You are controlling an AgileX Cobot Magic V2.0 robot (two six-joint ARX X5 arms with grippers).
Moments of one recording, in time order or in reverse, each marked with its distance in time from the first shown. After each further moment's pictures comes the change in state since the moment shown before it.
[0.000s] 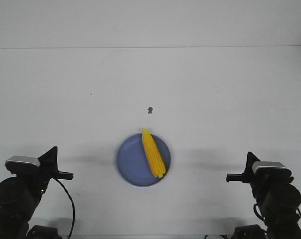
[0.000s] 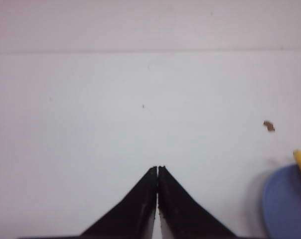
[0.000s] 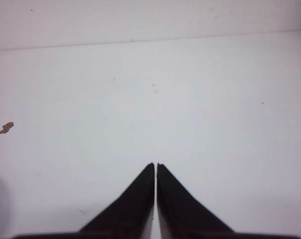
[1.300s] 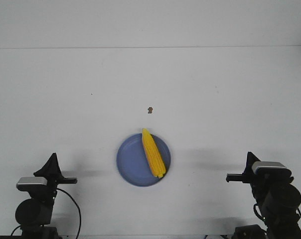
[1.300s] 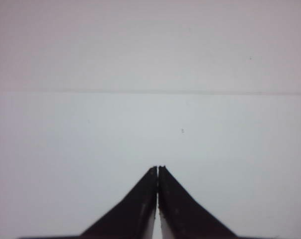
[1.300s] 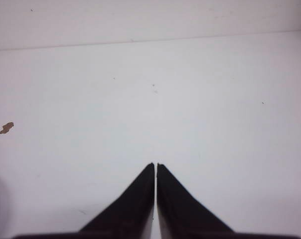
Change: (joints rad) left arm 0.069 -0.402 -0.602 0.499 -0.083 0.031; right arm 0.000 0.000 0.000 0.000 0.000 0.000
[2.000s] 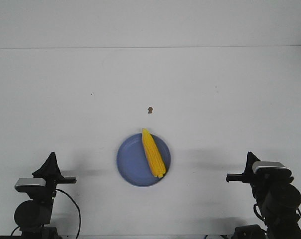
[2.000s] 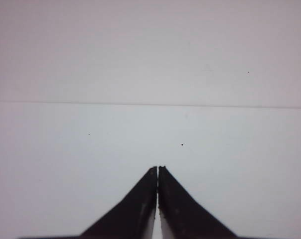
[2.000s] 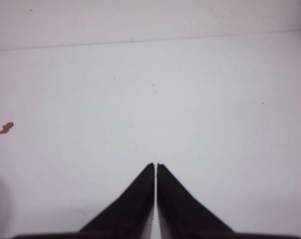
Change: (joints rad) left arm 0.000 -0.002 0.000 0.026 0.000 -0.004; right arm 0.000 0.000 0.000 0.000 0.000 0.000
